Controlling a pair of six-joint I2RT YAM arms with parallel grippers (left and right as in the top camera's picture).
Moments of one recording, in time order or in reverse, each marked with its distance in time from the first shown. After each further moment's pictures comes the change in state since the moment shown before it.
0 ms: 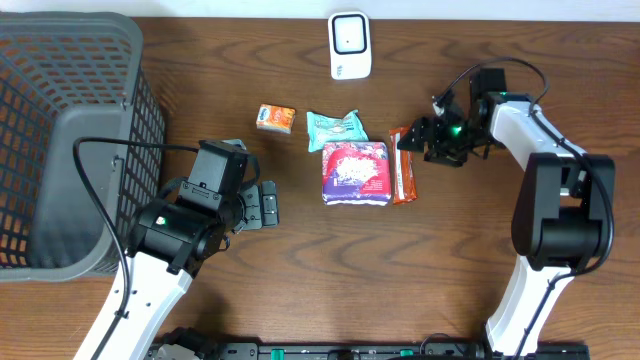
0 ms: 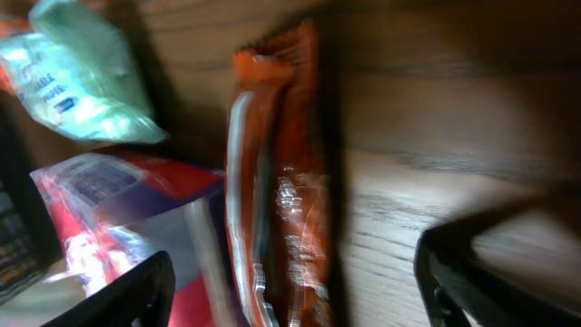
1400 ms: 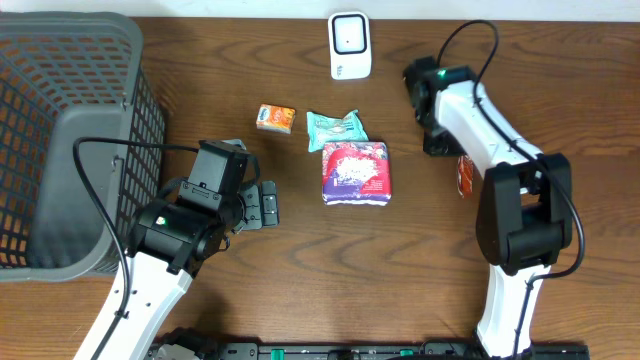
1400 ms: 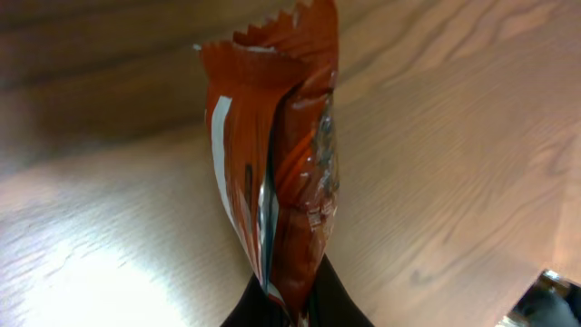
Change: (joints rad) left arm 0.000 0.000 0.000 0.000 0.000 0.000; right arm 0.264 0.010 0.208 -0.400 1.249 0.340
